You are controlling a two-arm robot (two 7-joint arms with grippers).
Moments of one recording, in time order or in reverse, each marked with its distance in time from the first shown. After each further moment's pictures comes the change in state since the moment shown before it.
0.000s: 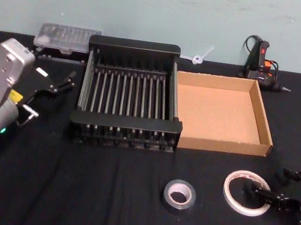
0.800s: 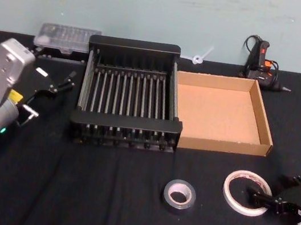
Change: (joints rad) left arm 0.000 0.000 0.000 0.000 0.000 0.000 0.000; right arm 0.010 -0.049 0.018 0.047 -0.044 0.019 0.038
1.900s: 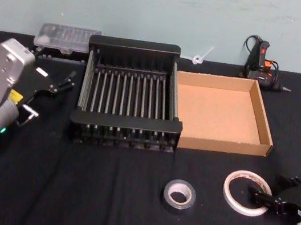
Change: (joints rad) left arm 0.000 0.000 0.000 0.000 0.000 0.000 0.000; right arm 0.000 -0.005 0.003 0.000 -0.005 0.005 0.005
